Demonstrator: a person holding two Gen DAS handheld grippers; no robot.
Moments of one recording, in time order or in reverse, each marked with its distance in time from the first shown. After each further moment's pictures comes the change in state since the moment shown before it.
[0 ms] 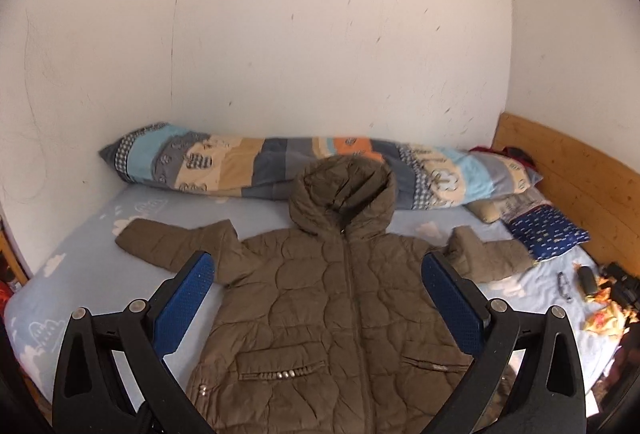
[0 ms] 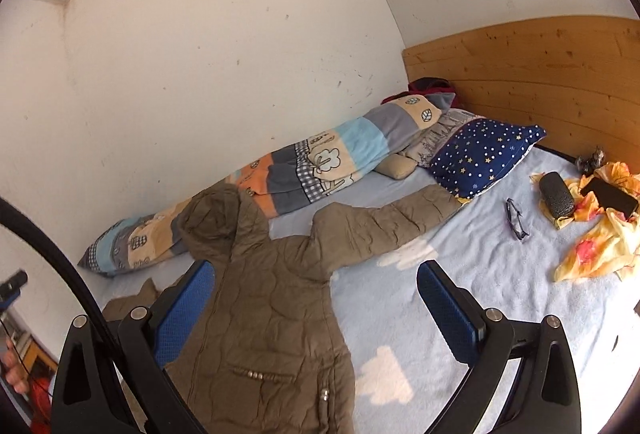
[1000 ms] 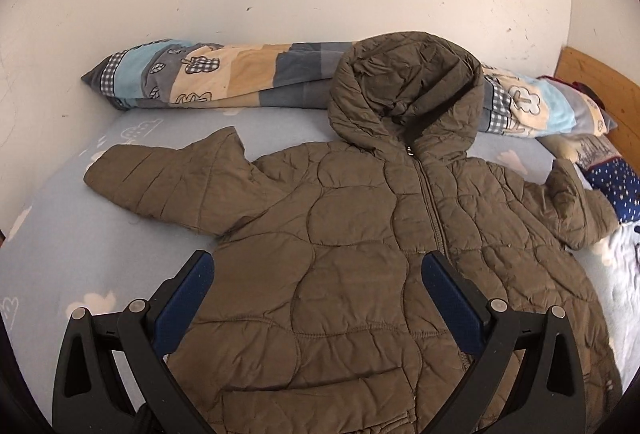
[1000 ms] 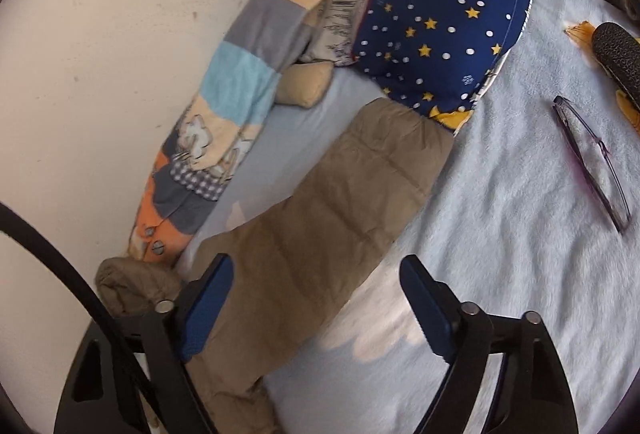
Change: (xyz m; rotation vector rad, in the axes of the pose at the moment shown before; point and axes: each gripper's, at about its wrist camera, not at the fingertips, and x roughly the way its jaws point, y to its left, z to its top) left arm 0.228 0.038 -0.090 0.002 0.246 0.111; right arm 0.313 -0.198 0.055 0.489 0.351 -0.099
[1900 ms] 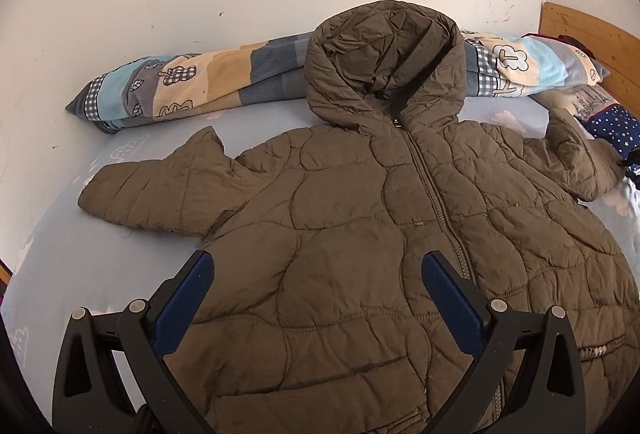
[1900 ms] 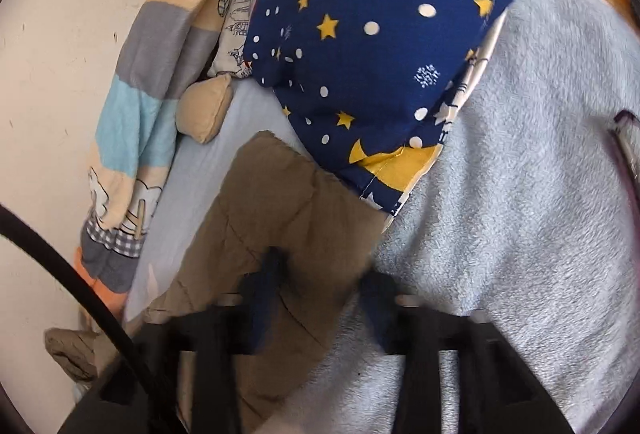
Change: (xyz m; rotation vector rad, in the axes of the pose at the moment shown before) left arm 0.015 -0.025 -0.017 0.135 0.015 0.013; right arm 0.101 -0.077 0.063 0.094 -0.016 -0.103
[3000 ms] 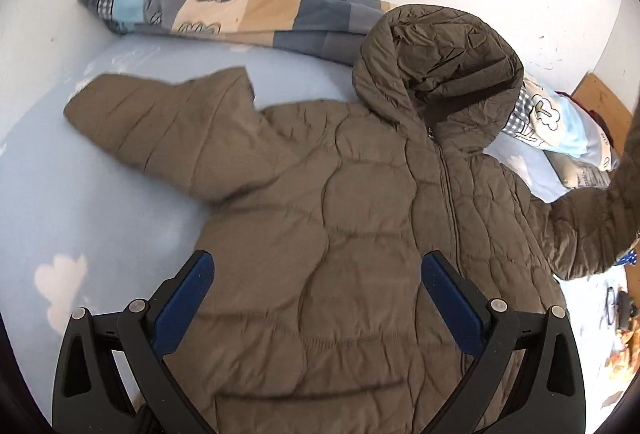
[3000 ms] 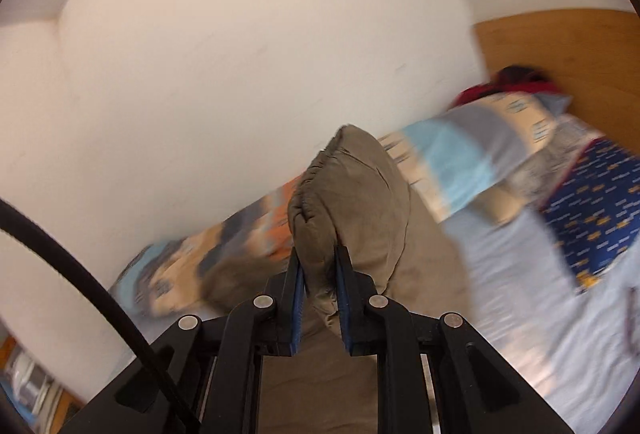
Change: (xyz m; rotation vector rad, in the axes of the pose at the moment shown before) left arm 0.030 0.070 0.028 -0.321 0.180 -0.106; right arm -0.240 0.335 -0.160 -0.590 -0.182 0.404
